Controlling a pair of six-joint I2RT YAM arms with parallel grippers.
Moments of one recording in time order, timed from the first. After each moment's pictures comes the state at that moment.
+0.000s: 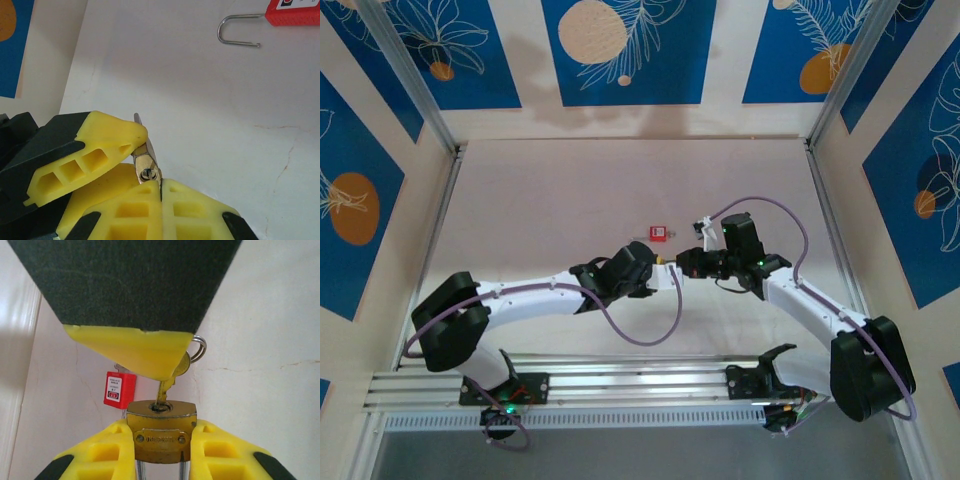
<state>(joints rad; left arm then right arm) -1.05 1.54 0.93 -0.06 -0.21 0.71 0.40 1.17 0.63 -0.20 -0.65 0.51</state>
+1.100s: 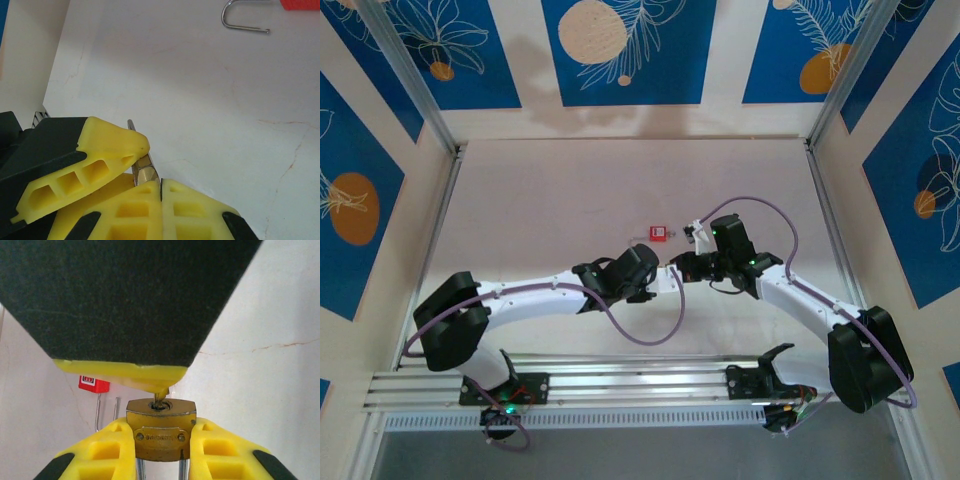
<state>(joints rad) -1.07 1.55 0.96 -0.18 -0.21 0.63 0.47 1.22 0.65 -0.22 -0.60 0.47</state>
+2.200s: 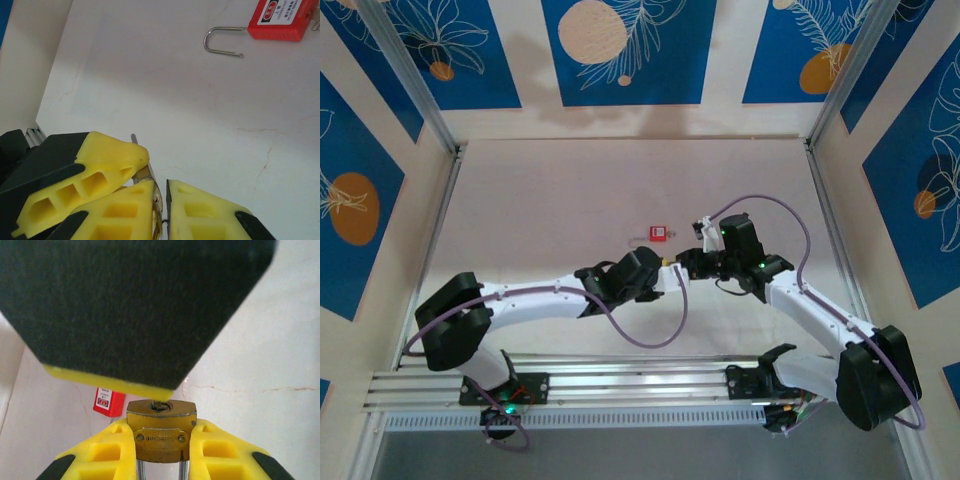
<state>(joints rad) -1.10 1.55 0.94 -0.04 -0.24 0.61 0.43 1.11 0.65 -0.28 -0.53 0.47</state>
